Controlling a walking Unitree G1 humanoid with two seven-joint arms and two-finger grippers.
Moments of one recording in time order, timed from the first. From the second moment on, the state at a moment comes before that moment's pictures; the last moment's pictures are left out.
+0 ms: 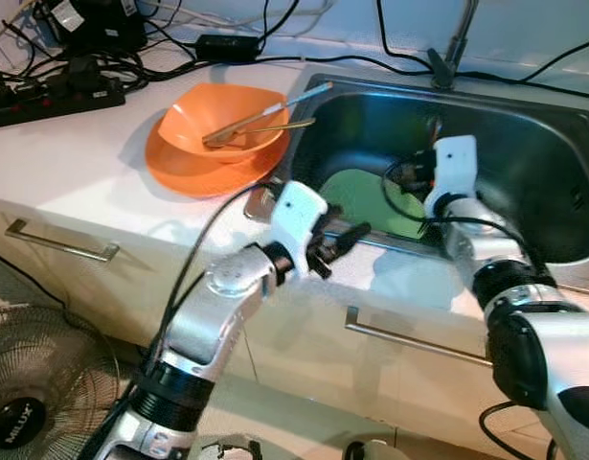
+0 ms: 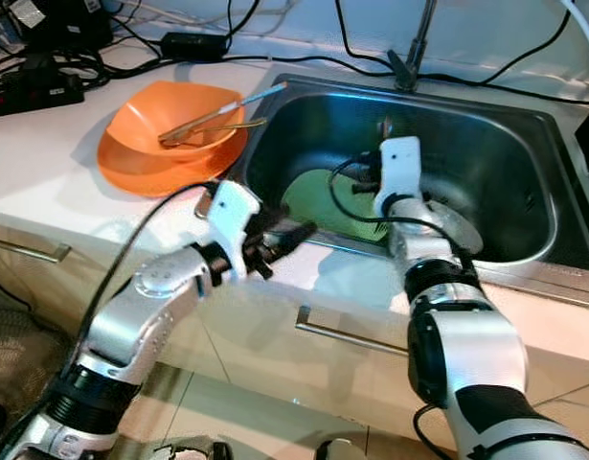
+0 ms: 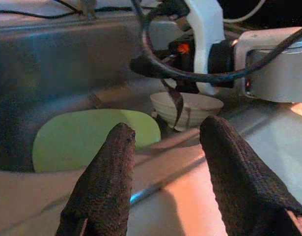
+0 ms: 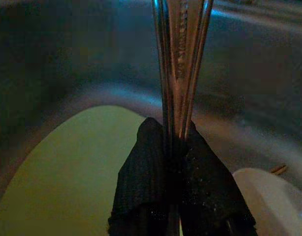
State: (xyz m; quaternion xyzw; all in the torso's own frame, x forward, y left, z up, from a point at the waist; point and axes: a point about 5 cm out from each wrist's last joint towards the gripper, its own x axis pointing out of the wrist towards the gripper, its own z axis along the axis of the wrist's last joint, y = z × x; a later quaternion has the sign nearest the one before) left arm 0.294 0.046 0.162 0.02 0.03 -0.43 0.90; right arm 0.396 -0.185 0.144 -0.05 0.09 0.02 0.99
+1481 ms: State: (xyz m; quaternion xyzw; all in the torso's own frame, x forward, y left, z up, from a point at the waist) left arm 0.304 0.050 0.183 0.03 -0.06 -0.35 0.93; right arm 0.405 -0.179 0.212 -0.03 -0.12 0.03 0.99
